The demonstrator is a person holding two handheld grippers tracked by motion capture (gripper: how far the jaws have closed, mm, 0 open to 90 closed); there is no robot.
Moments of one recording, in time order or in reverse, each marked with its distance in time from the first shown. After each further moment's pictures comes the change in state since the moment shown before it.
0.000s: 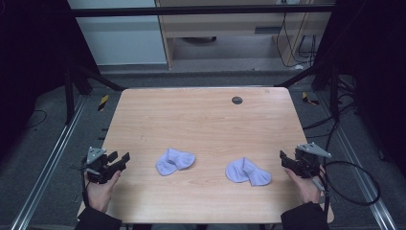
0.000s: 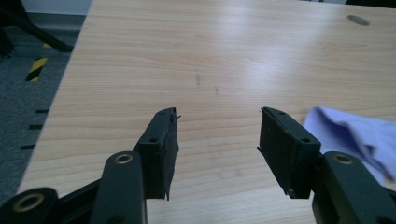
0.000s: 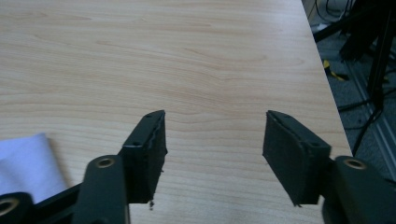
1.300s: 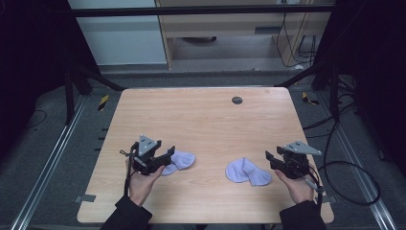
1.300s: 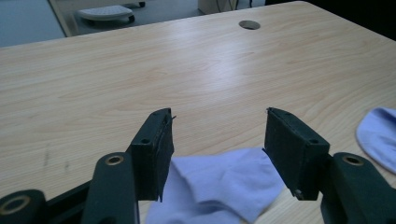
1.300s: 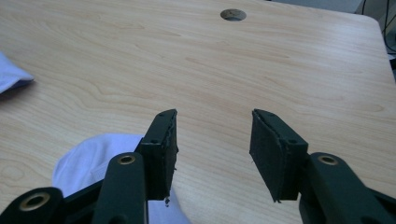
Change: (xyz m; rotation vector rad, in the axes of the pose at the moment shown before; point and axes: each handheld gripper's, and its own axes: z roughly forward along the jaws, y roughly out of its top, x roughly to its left) left arm -0.129 0.034 0.033 -0.024 -0.178 0.225; right arm 0.041 0.022 -0.022 -0.015 0.195 -0.120
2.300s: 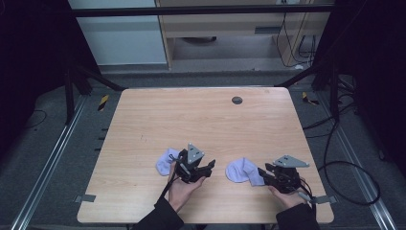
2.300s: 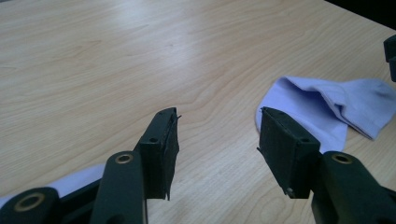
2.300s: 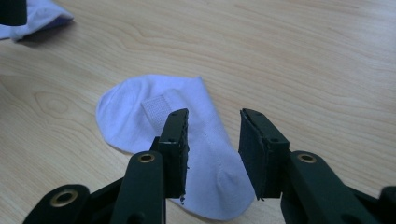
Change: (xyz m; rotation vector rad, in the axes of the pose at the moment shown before) left arm -0.097 -0.010 0.058 0.109 -0.180 0.109; right arm 0.025 -0.034 0.004 0.103 0.106 -0.045
